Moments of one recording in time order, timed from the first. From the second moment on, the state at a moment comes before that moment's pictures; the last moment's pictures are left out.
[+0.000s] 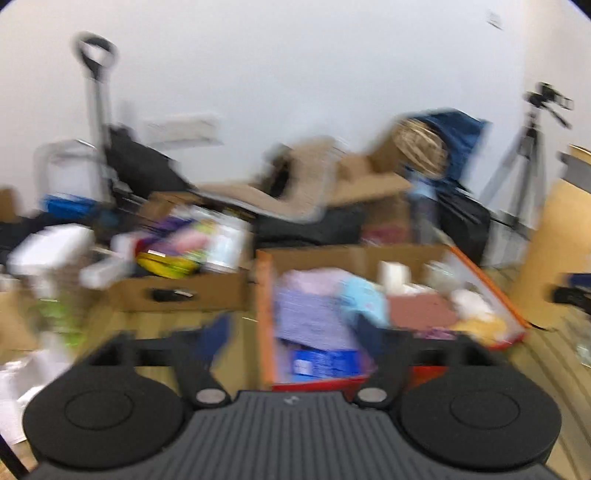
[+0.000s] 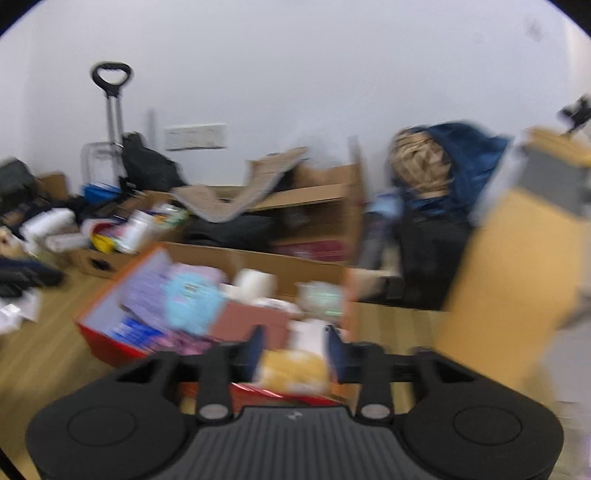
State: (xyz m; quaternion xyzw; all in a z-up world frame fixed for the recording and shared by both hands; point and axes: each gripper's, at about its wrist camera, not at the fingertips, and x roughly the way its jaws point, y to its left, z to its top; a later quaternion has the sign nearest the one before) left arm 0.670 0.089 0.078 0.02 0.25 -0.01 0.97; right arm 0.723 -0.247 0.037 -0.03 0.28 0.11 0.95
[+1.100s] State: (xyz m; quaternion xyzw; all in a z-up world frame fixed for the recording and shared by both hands) left arm 0.159 0.025 0.082 0.02 0.08 0.01 1.00; right arm 0.223 -0.285 0.058 0.01 0.11 0.10 0.99
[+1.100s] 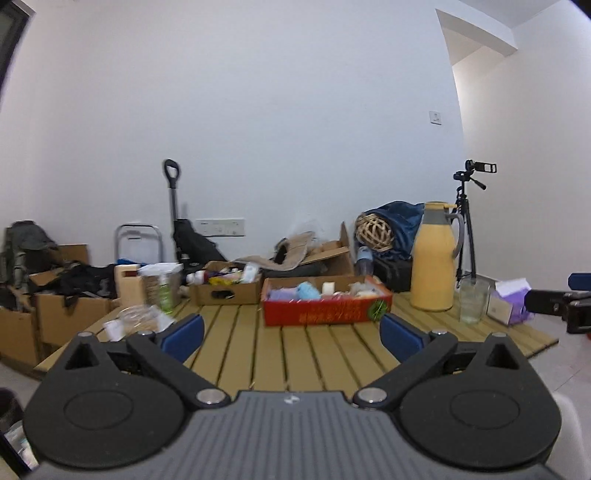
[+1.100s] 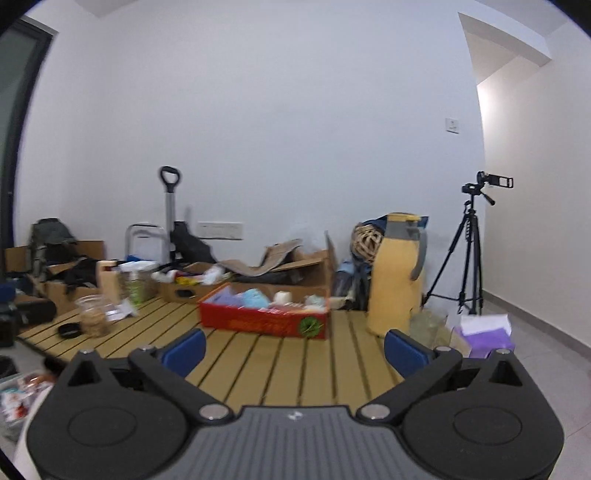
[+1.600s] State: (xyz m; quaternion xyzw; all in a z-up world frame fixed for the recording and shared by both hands) left arm 0.040 0.025 0.034 0.01 0.08 0.02 1.00; right arm 0.081 -0.245 -0.011 0.02 0.10 0.13 0.99
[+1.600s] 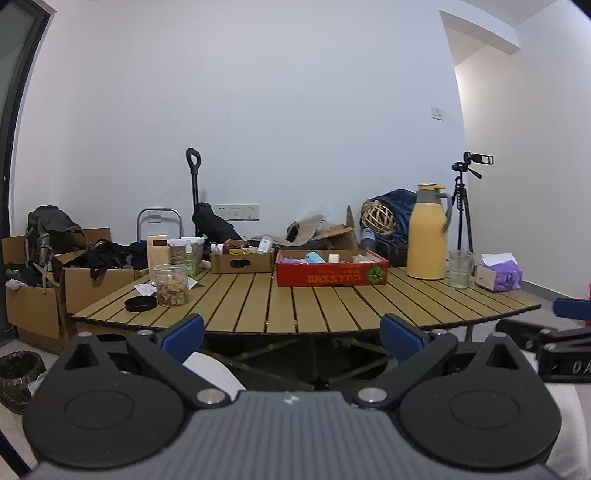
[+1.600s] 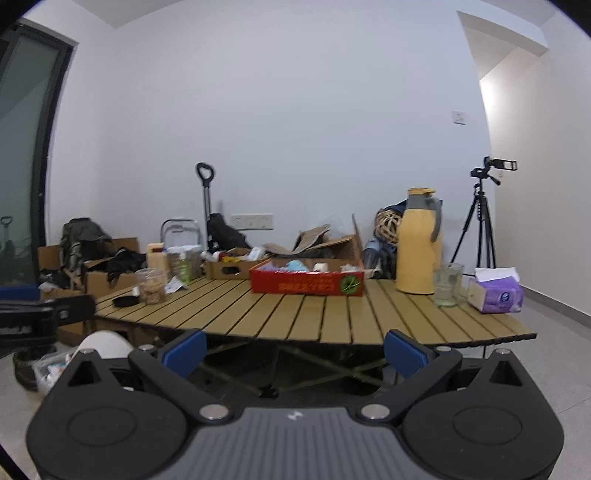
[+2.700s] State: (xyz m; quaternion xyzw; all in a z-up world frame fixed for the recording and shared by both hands) left arm 0.021 0.020 0.036 0.01 0.06 -0.01 1.00; right arm 0.059 -0.256 -0.004 0.01 0.07 0.12 0.99
